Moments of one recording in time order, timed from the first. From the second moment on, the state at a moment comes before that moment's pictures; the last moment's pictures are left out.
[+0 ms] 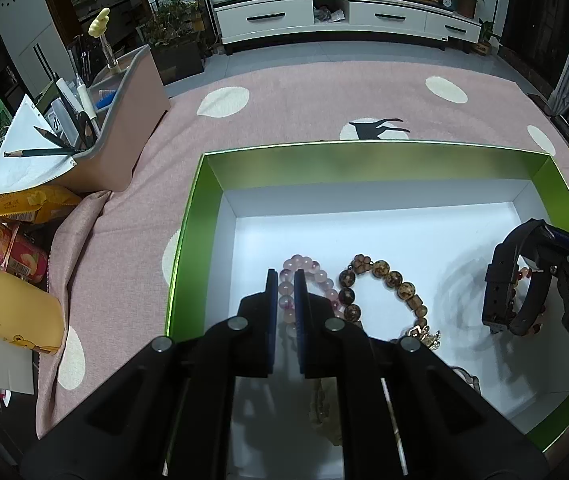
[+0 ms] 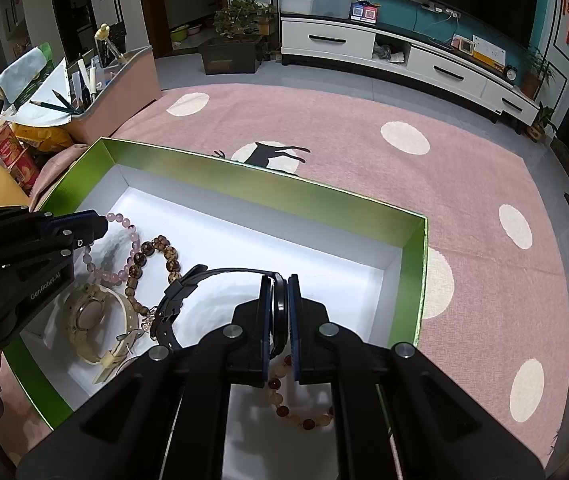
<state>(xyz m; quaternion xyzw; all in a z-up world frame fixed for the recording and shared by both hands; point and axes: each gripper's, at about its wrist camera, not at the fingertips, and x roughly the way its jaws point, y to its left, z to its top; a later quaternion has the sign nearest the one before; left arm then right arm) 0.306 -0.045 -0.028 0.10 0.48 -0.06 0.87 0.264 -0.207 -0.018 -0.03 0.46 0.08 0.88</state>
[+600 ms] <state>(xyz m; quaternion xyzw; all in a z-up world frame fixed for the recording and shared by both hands) 0.305 -0.041 -0.026 0.09 0.48 -0.06 0.87 0.263 -0.213 -0.016 -0.02 0.46 0.07 0.88</state>
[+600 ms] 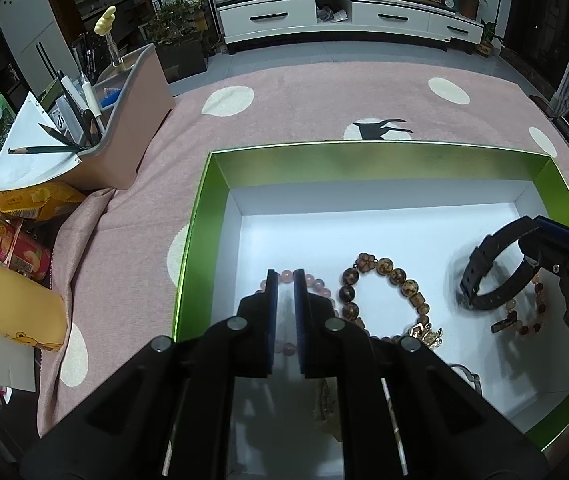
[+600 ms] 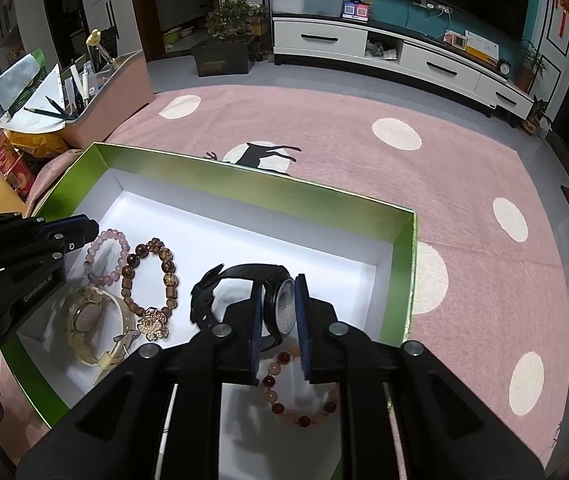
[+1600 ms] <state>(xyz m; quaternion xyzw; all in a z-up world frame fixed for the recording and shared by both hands) 0.274 -0.050 0.009 0.09 0.46 -0.06 0.88 0.222 -0.224 0.023 0.00 0.42 0.06 0.91</state>
